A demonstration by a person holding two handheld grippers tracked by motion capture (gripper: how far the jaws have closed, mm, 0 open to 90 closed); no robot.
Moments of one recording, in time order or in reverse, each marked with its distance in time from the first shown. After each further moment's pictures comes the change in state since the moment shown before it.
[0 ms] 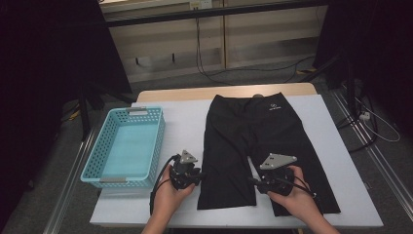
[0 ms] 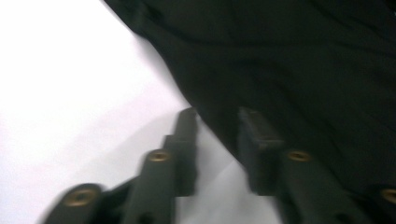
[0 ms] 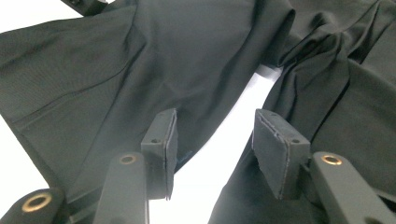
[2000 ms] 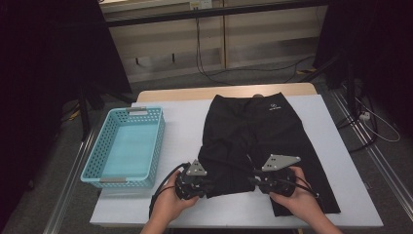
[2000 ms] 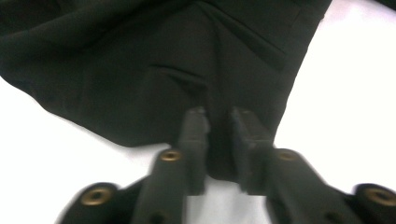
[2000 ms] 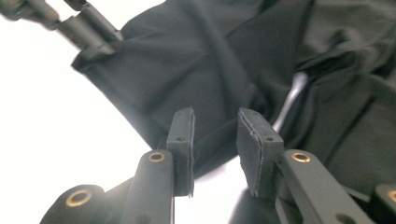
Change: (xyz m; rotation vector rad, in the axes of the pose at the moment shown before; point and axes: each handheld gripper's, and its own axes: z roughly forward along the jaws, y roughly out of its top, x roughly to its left) left arm -0.026 -0.005 -0.003 0.035 -0.198 0.161; right arm 0.004 0.001 -0.007 -0.031 0.111 -0.035
